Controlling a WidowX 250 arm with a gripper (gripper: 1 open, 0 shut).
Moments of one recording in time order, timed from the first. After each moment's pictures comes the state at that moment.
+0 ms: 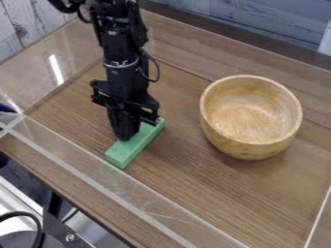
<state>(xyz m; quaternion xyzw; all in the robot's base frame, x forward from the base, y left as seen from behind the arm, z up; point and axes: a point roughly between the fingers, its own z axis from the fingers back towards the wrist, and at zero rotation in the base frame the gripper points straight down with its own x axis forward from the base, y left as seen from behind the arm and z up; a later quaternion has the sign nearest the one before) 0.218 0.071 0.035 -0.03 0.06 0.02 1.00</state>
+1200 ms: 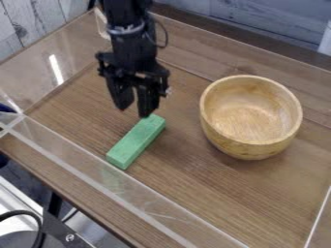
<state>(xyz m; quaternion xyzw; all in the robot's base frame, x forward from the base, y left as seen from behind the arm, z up) 0.235 0.060 0.070 -0.04 0.02 0.02 1.00</state>
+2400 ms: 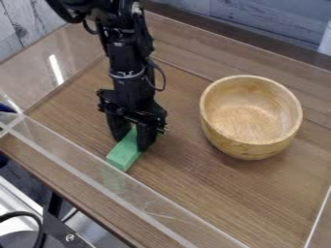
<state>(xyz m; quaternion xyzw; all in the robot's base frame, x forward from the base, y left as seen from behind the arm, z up) 0.220 0.057 0.026 -0.03 0.05 0.02 1.00</state>
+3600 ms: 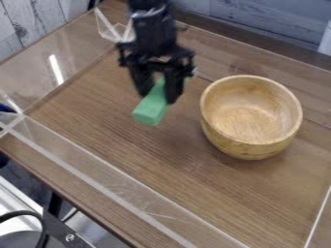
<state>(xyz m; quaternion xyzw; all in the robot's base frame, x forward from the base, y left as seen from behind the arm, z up) 0.263 0.028 0.092 -0.08 0.02 0.04 1.00</state>
